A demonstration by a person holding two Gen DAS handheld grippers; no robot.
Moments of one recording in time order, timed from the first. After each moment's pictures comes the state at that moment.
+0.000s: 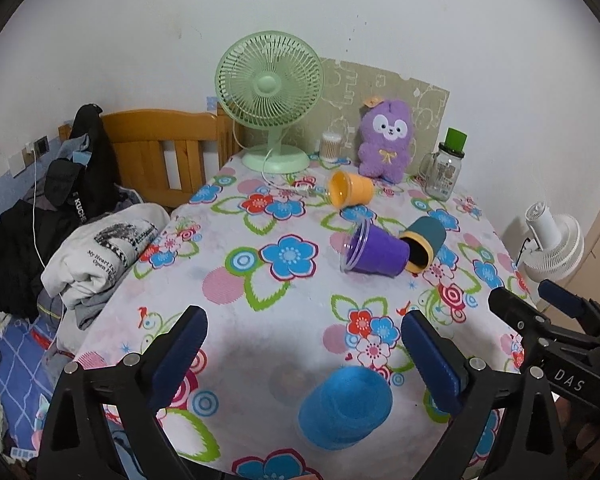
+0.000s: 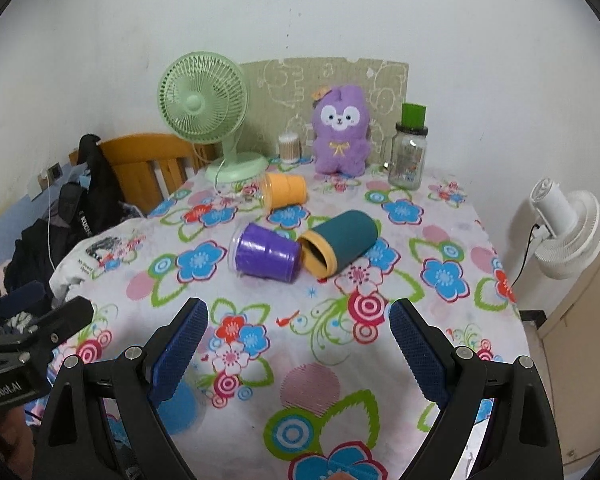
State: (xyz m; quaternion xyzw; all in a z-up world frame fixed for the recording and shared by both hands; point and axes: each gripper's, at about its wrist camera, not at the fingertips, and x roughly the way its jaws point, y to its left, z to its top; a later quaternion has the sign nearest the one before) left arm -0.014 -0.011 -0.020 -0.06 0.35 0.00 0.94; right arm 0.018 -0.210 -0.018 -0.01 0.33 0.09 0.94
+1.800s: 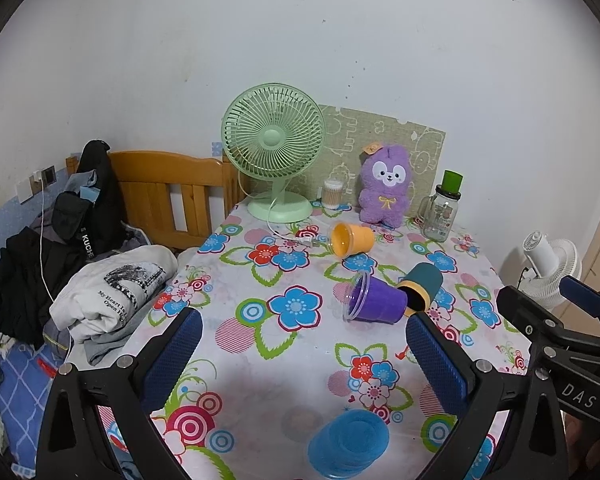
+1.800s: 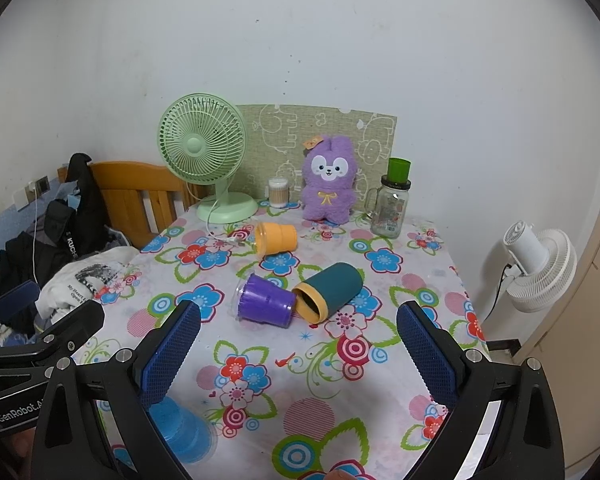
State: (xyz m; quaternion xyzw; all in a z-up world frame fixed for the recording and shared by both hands) left arm -0.018 0.000 0.014 -0.05 0.28 0.01 0.96; right arm 0.000 -0.182 0.028 -0.04 0.28 0.05 0.96
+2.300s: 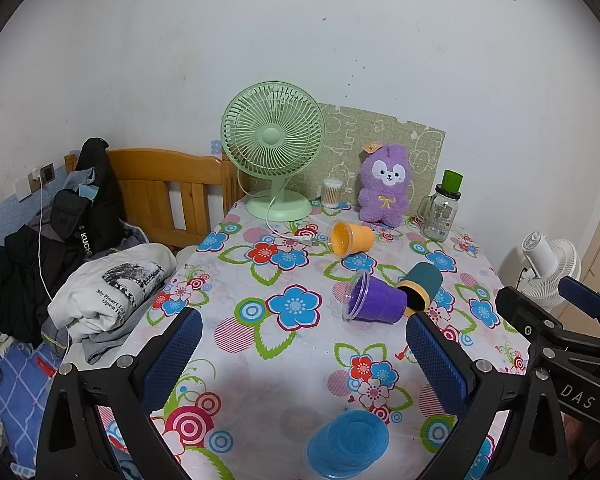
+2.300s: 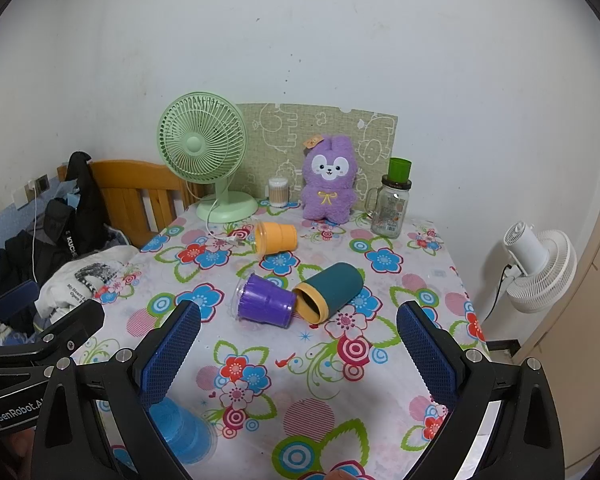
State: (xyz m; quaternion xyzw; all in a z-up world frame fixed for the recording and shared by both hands) left arm -0.018 -0.002 0.013 -0.05 0.28 0.01 0.96; right arm 0.001 -0.182 0.029 -0.04 0.28 0.05 0.96
